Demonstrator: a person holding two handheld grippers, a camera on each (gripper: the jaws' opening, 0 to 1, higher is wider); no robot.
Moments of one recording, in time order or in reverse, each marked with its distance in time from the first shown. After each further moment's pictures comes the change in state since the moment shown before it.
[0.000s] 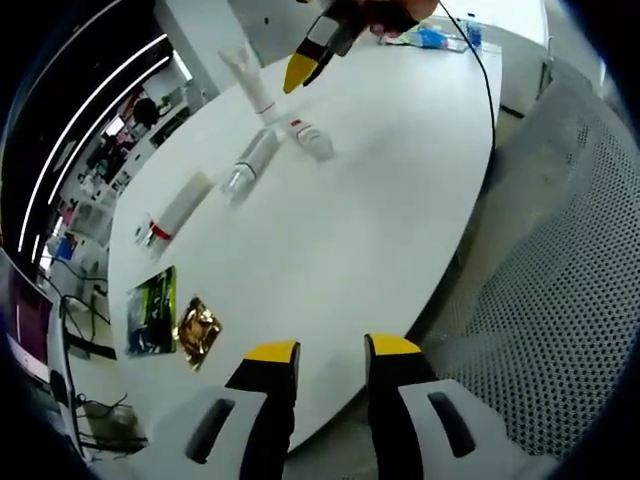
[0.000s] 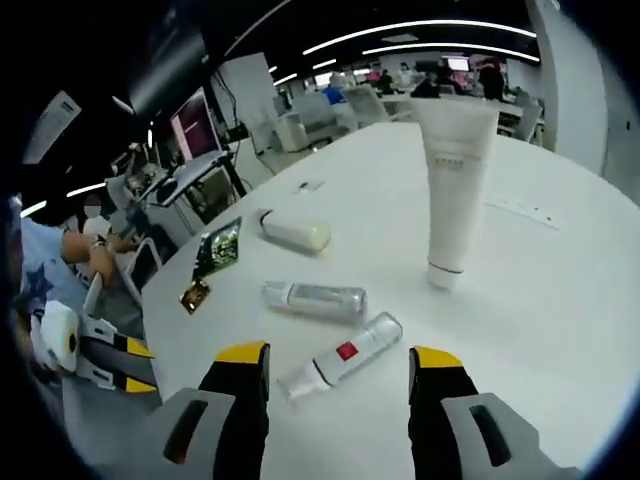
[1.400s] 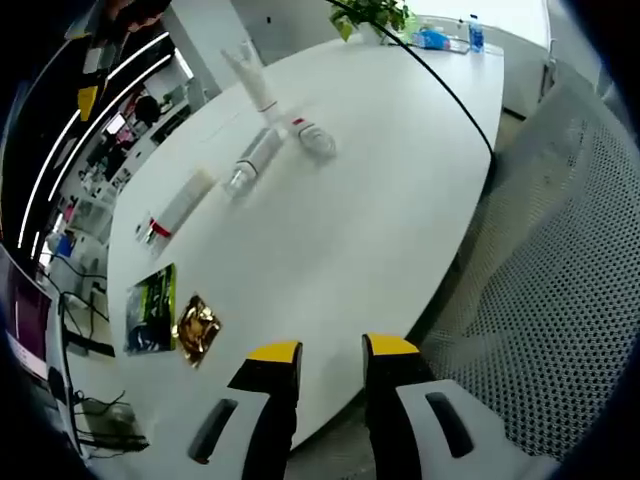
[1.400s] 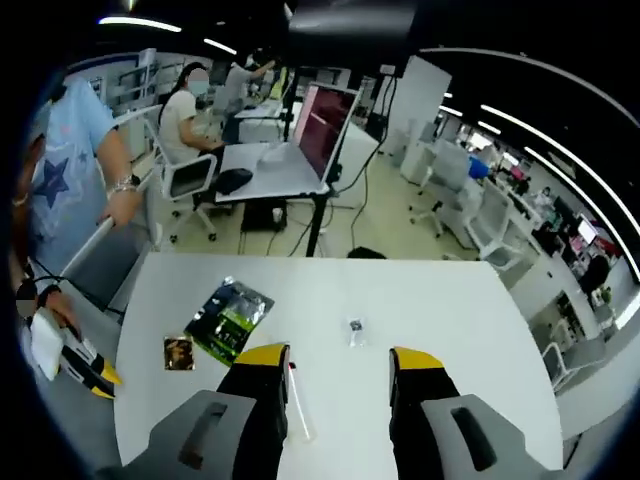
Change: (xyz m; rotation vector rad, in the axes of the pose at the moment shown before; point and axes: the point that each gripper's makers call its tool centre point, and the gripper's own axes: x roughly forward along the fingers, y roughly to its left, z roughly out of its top) left arm 0.001 0.001 -0.001 -0.015 0.004 -0.002; right arm 0.094 0.126 0.263 -0.800 0.071 0.180
